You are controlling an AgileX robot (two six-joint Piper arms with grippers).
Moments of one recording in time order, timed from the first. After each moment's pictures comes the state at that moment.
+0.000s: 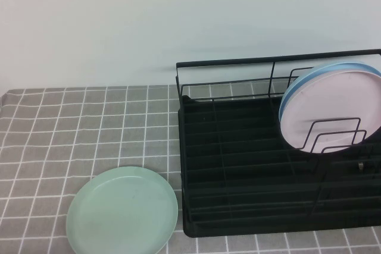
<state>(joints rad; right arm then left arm) -0.18 -0.01 0.00 0.21 0.35 -0.24 -0.06 -0.02 0.04 0.05 0.30 -0.09</state>
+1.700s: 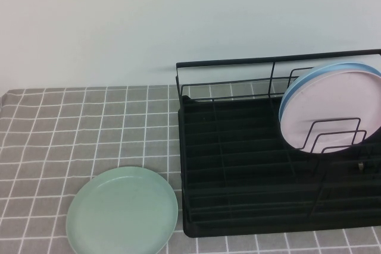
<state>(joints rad) -0.14 0.05 -0.36 1.24 0.14 -1.04 -0.06 0.02 -0.24 -0.32 -0.07 -0.17</state>
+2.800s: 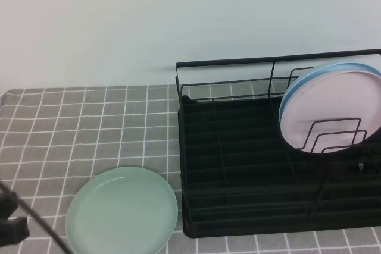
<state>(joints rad) -0.01 0.67 -0.44 1.13 0.59 -1.01 -0.06 0.67 -0.57 -0.29 0.59 0.11</state>
